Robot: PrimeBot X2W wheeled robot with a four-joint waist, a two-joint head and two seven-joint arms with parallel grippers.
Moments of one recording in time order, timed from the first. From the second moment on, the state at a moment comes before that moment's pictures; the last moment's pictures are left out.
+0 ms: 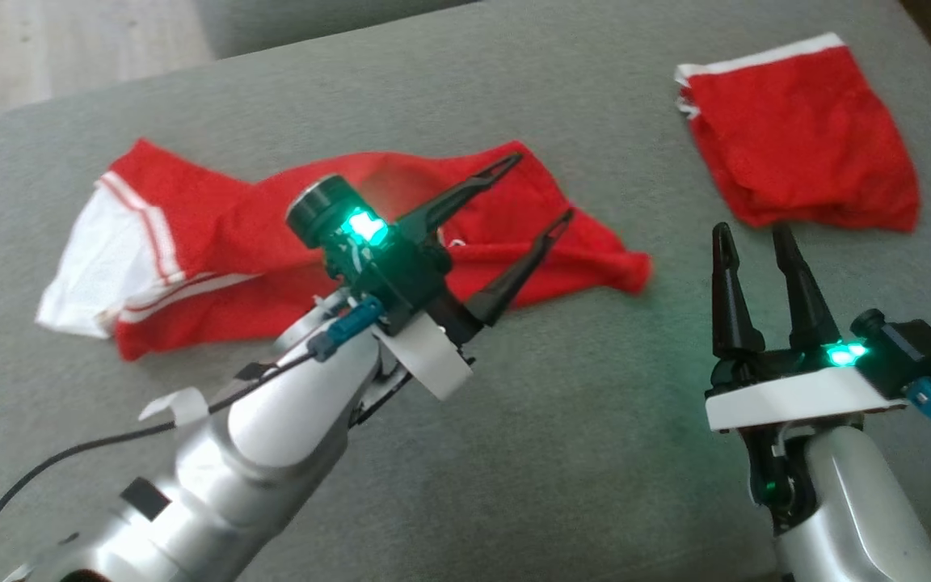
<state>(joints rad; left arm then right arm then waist) -0.76 0.17 -0.89 0.42 -0.30 -0.13 -0.26 -0.20 -0.05 0.13 0.23 0.36 0.13 -0.25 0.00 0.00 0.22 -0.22</state>
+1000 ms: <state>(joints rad) -0.16 0.24 -0.37 0.25 -0.38 0.01 -0.26 -0.11 -0.05 0.12 0.24 0.32 0.13 -0.25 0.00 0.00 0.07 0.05</state>
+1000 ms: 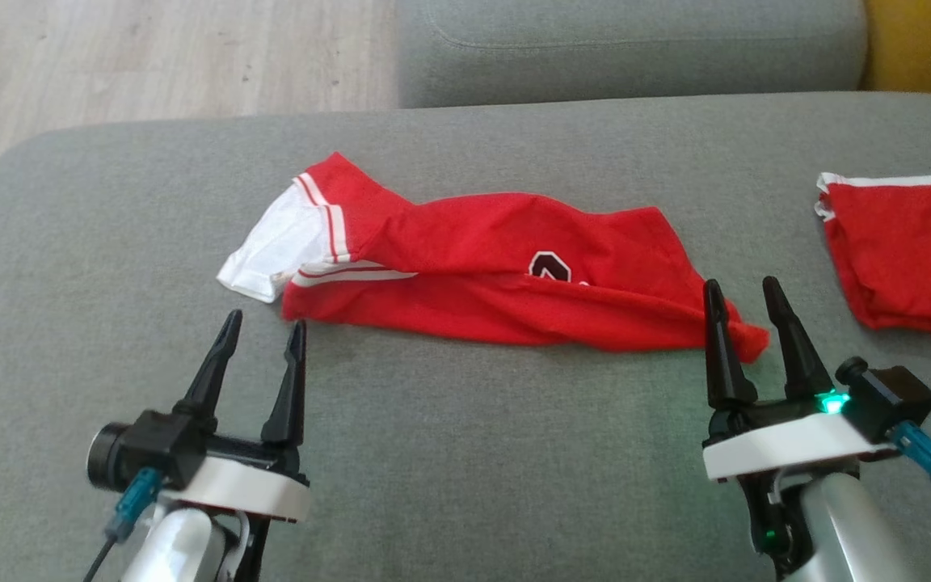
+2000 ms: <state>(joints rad) -0.49 0.24 -0.46 0.66 -0.30 -0.09 -0.14 -0.14 -0.05 0.12 0.24 0.31 0.13 -0.25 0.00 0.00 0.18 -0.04</state>
